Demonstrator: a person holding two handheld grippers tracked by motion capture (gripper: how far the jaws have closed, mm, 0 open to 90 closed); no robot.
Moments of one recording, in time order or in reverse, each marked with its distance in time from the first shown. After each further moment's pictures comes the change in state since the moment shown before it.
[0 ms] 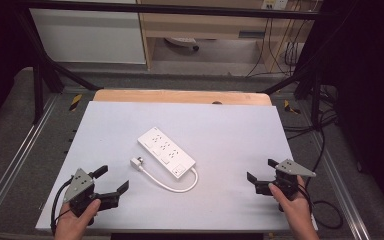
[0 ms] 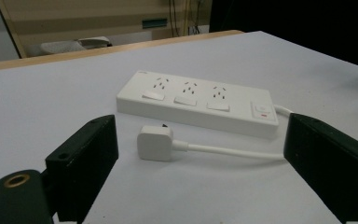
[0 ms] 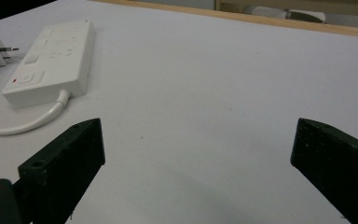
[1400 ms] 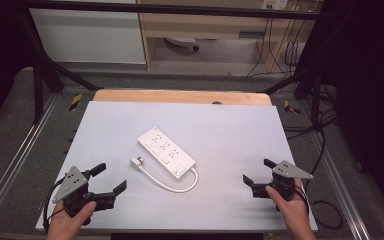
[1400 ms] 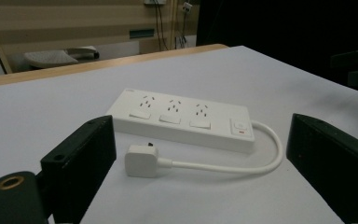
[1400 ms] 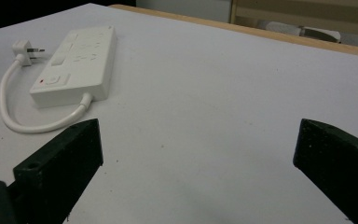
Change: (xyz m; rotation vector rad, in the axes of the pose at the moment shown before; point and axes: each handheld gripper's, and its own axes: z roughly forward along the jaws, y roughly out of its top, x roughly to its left) left arm -0.003 0.021 -0.013 -0.028 -0.057 -0.011; right arm 0.012 0.002 0.000 -0.041 0.049 -0.060
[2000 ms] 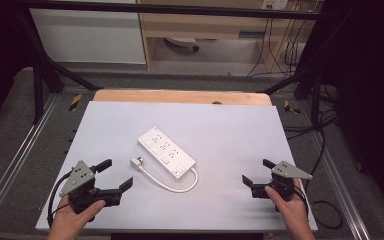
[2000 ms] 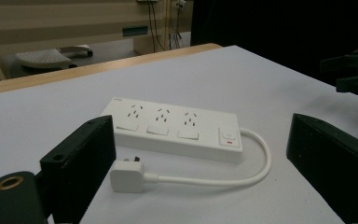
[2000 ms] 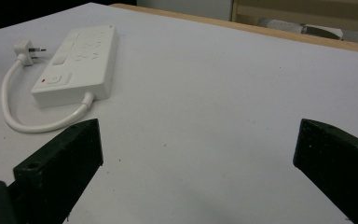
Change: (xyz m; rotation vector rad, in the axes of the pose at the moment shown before) left arm -0.012 0.022 0.008 0.019 -0.019 0.017; right arm 0.001 -0.001 0.001 0.004 0.005 0.007
